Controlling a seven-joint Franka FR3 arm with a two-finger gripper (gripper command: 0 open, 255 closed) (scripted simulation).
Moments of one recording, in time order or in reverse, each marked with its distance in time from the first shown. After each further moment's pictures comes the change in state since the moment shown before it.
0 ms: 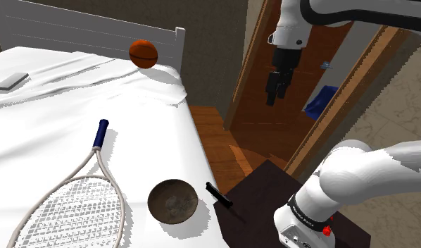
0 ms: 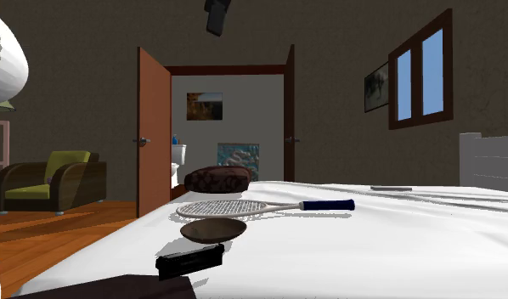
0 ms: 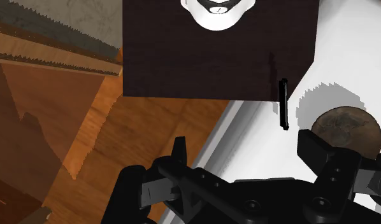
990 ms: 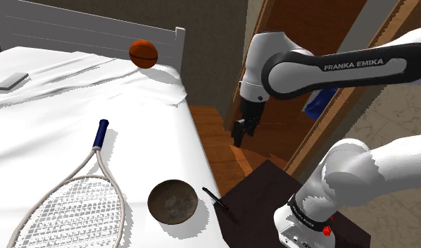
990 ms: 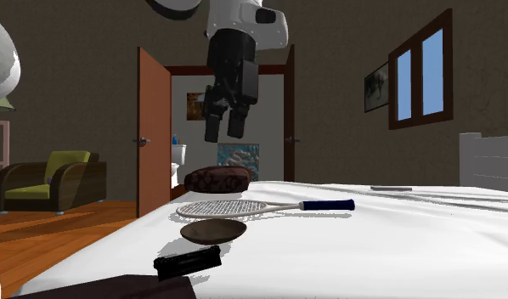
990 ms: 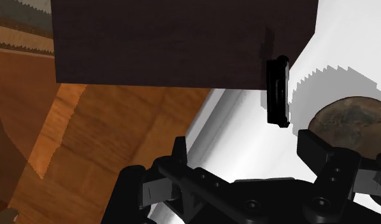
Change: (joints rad) arm 0.075 0.070 0.151 -0.343 0.131 0.464 0.140
